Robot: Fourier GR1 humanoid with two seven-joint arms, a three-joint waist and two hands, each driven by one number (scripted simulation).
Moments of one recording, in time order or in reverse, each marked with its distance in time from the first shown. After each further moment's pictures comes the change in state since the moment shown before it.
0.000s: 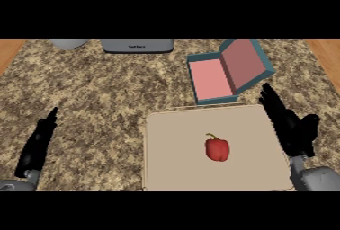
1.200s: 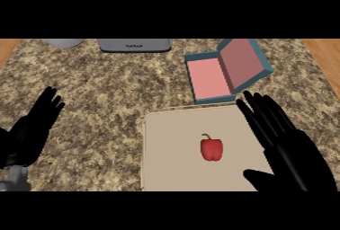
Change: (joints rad) left arm 0.024 -0.068 0.169 -0.283 0.316 -0.182 -0.051; right arm -0.054 -0.307 0.380 -0.595 1.013 0.038 0.425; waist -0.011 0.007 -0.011
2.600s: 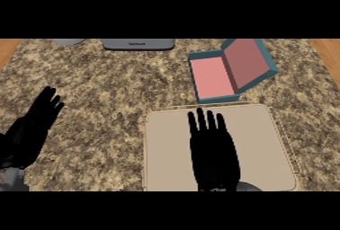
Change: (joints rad) left arm 0.015 -0.013 0.024 -0.032 0.003 -0.042 0.003; right arm -0.188 0.579 0.127 0.250 0.146 0.735 0.587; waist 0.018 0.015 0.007
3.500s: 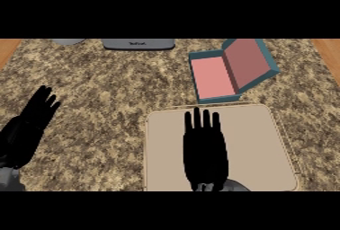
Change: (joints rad) left arm 0.001 -0.014 0.052 -0.007 -0.010 -0.042 0.028; right arm 0.012 0.098 -0.026 0.074 0.163 0.122 -0.053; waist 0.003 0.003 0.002
